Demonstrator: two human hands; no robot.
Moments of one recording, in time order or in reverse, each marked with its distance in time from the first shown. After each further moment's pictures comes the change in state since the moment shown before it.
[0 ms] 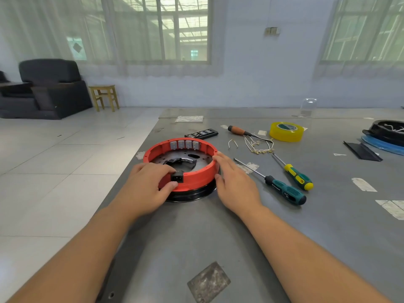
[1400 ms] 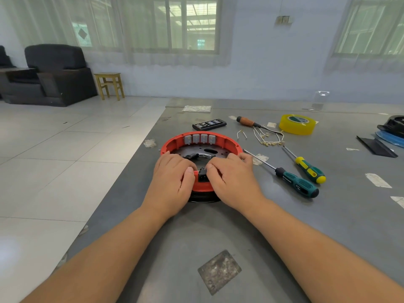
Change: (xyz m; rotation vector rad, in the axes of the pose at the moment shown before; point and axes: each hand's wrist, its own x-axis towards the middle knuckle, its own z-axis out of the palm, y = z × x) left_hand -0.015 0.043 0.026 -0.250 0.257 0.020; right_hand -0.013 -0.046 -0.006 -0.126 0.090 -0.179
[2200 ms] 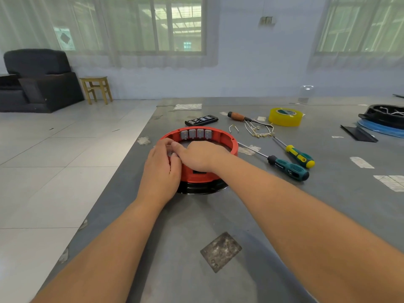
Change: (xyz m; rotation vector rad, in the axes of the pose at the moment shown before) left_hand 0.000 -0.013 0.003 -0.245 0.079 -0.300; right_hand 0.068 -0.042 0.013 0.052 -0.598 0.203
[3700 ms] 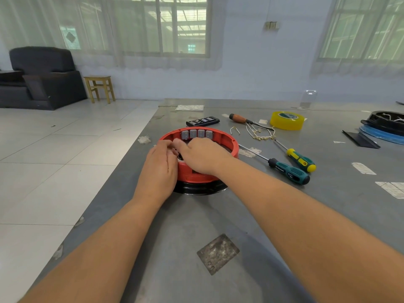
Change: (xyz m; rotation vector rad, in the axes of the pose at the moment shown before) left_hand 0.001 -0.004 0.001 0.041 0.008 0.018; right_hand -0.013 0.002 -0.003 0.007 0.128 -0.092
